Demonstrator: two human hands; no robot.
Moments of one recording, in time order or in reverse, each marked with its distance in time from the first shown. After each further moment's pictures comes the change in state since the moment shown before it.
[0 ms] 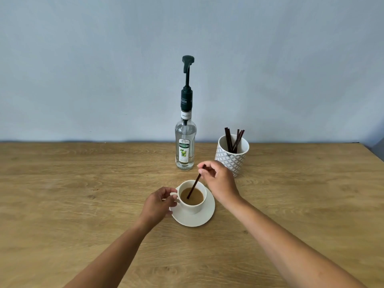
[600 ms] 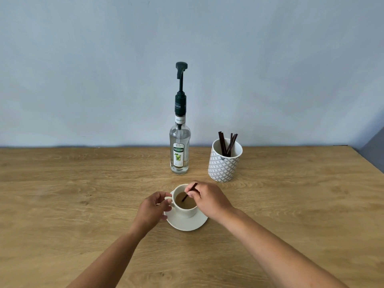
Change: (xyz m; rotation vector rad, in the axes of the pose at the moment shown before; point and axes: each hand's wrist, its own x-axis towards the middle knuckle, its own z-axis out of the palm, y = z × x) left_hand 0.000 -0.001 0.000 -0.027 -0.003 0.002; right_hand -0.022 0.002 0.006 -0.332 -0.292 -0.066
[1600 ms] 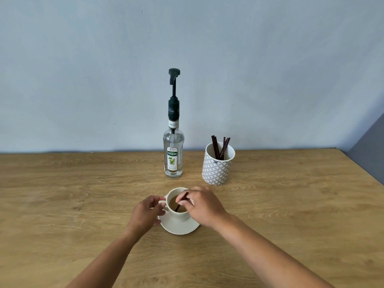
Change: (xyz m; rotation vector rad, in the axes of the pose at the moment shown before) left_hand 0.000 0.000 0.001 0.017 0.017 -0.006; right_hand -0.011 -0.008 -0.001 -0.141 -0.001 -0.056
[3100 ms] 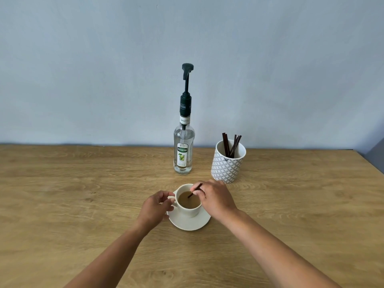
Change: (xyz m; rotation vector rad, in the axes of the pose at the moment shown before) left_hand -0.003 0.005 -0.001 0.049 0.012 0.002; right_hand 0.010 0.010 0.000 -0.095 0.058 0.022
